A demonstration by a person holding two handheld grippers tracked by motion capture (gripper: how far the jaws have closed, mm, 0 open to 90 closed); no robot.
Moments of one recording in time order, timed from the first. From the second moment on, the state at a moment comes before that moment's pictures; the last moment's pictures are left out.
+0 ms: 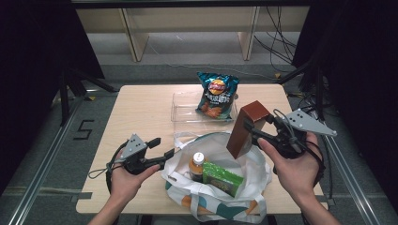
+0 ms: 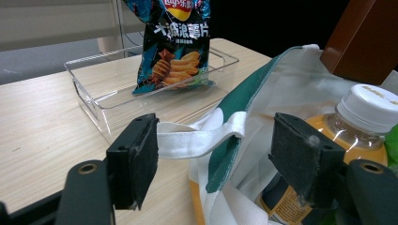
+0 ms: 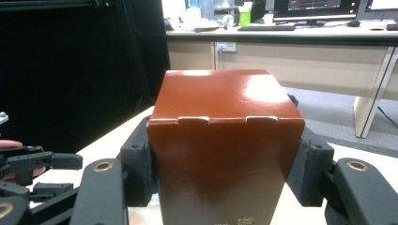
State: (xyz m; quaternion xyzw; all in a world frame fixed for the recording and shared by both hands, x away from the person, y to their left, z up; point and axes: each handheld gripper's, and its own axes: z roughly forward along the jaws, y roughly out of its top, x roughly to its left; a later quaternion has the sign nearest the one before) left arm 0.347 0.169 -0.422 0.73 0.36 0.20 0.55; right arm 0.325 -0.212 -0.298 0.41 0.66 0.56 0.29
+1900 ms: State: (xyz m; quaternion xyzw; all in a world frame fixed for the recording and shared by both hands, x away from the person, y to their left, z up) left arm 0.347 0.170 -0.422 0.72 0.36 0.20 0.55; right arm 0.358 -0.210 -0.287 0.40 0.60 0.60 0.34
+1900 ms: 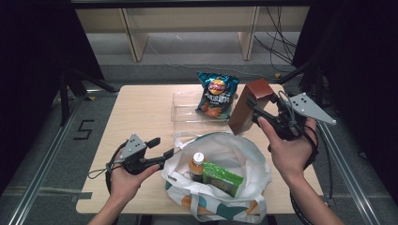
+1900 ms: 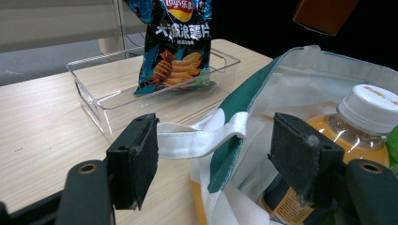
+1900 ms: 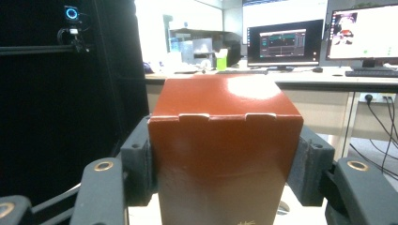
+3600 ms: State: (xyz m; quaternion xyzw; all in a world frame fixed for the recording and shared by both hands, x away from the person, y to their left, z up) left arm 0.346 0.175 -0.424 0.72 0.38 0.20 0.55; right arm 0.419 -0.194 -0.303 0.43 0.60 0.57 0.35
